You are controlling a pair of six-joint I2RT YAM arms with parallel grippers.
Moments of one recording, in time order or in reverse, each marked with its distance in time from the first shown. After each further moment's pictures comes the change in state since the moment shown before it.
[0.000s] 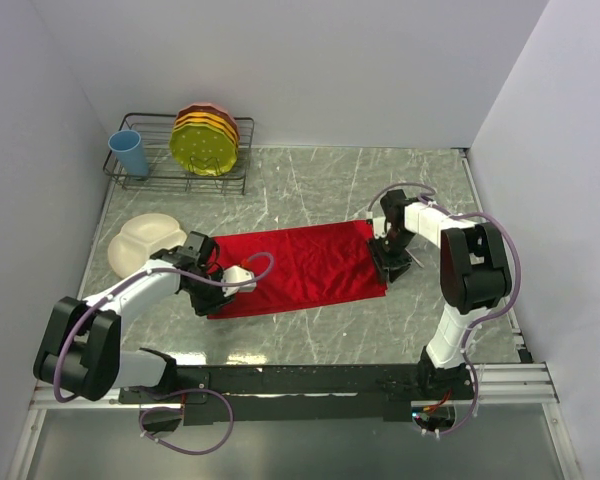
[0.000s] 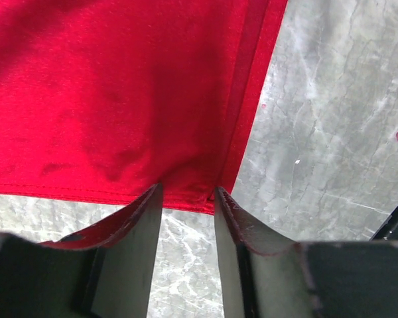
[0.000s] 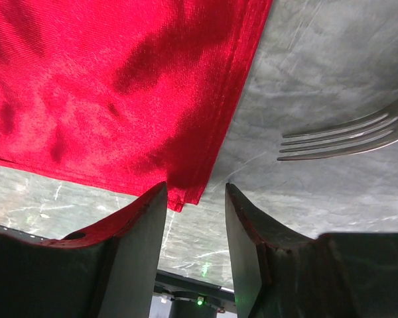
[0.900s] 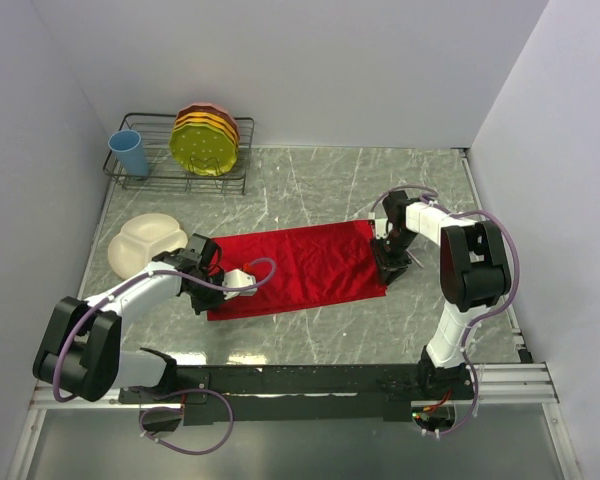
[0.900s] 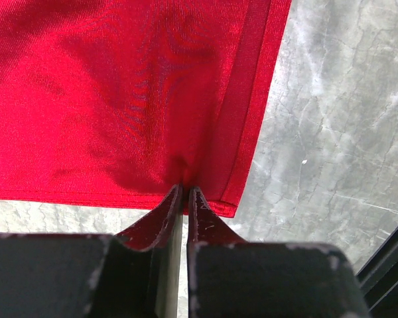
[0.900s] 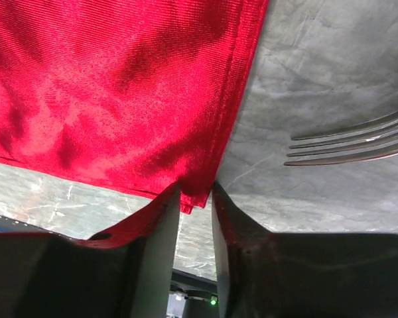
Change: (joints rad) left arm -0.023 -0.002 -0.024 0.027 -0.029 0.031; right arm -0.019 0.018 -0.003 -0.006 -0.045 0.034
